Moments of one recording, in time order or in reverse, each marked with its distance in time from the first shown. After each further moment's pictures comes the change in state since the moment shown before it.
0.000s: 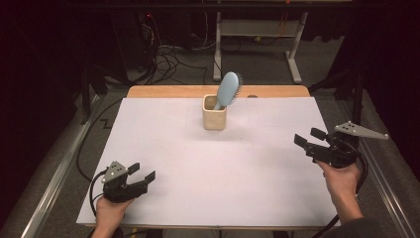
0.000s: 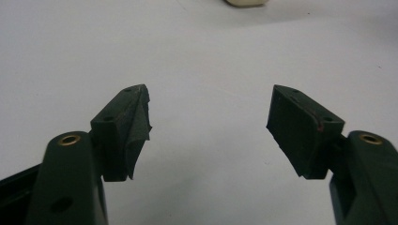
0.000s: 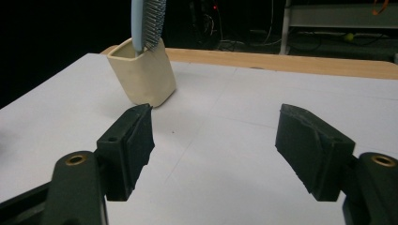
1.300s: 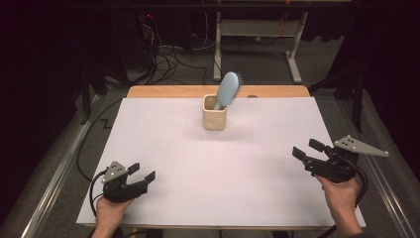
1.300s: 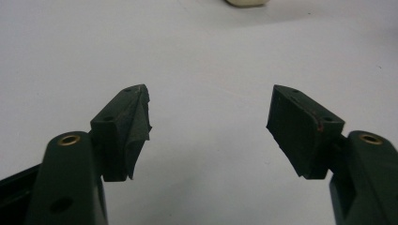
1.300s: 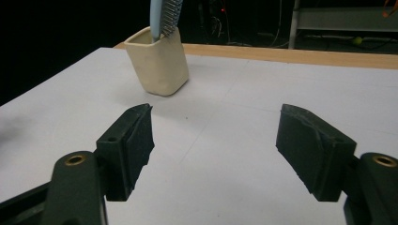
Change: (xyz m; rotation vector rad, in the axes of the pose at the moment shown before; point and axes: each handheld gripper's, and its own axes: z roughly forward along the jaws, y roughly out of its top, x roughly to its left) left arm 0.000 0.000 0.000 0.001 0.001 -0.001; right arm 0.014 -0.027 -0.012 -0.019 0.026 -0.017
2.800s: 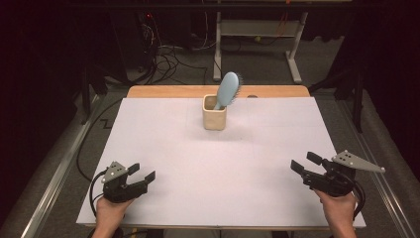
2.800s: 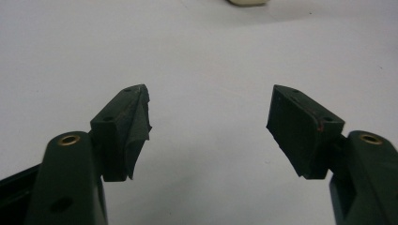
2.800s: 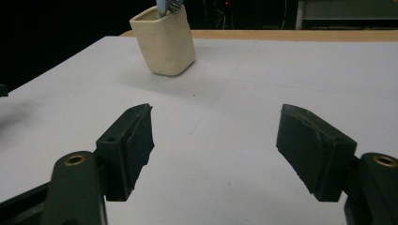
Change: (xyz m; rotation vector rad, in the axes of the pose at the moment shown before) left arm 0.000 -0.001 0.001 0.002 0.001 -0.008; right arm 0.005 -0.033 -0.006 0.012 0.016 0.016
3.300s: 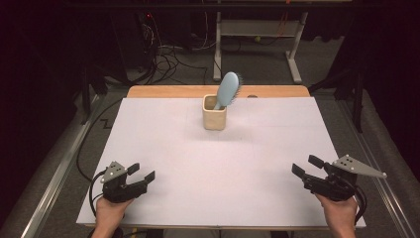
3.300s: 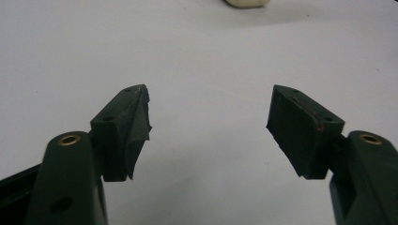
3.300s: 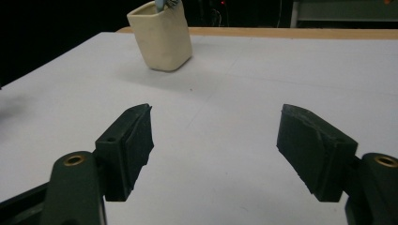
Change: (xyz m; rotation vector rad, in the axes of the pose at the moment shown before) left arm 0.001 0.000 -0.002 -0.011 -0.012 -0.006; right arm 0.003 -0.008 -0.007 0.004 -0.026 -0.013
